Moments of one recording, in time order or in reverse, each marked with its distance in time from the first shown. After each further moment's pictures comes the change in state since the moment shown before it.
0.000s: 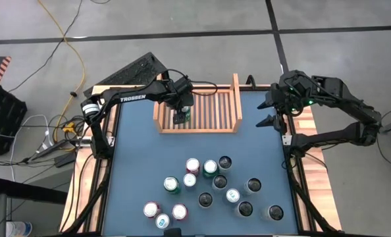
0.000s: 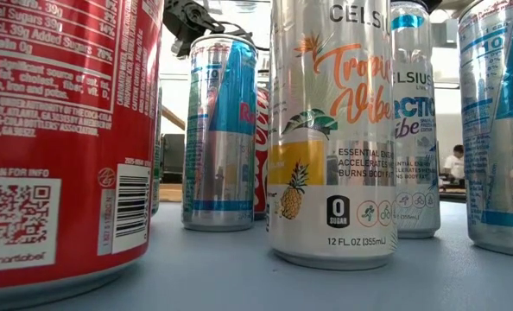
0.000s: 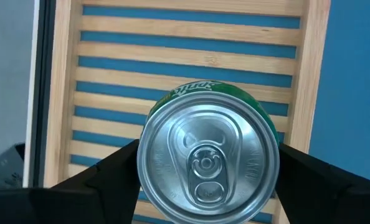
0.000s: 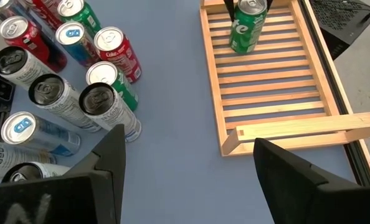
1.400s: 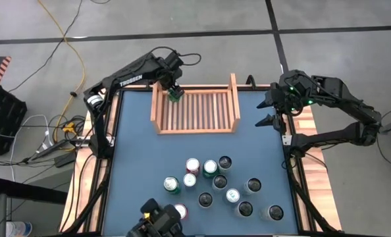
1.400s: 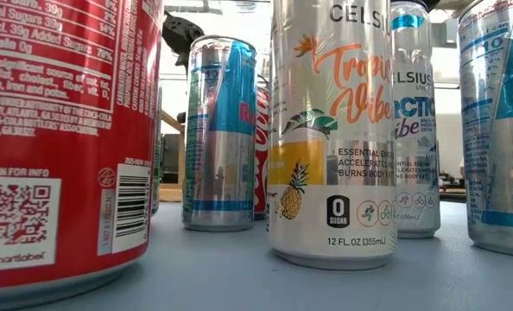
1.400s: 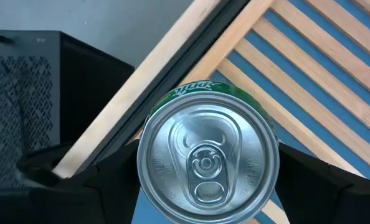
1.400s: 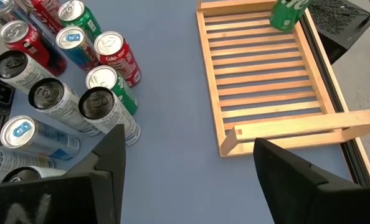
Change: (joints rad) left arm 0.262 0.096 0.189 -0.126 -0.064 -0.347; right arm 0.000 0.002 0.000 0.016 0.000 -0.001
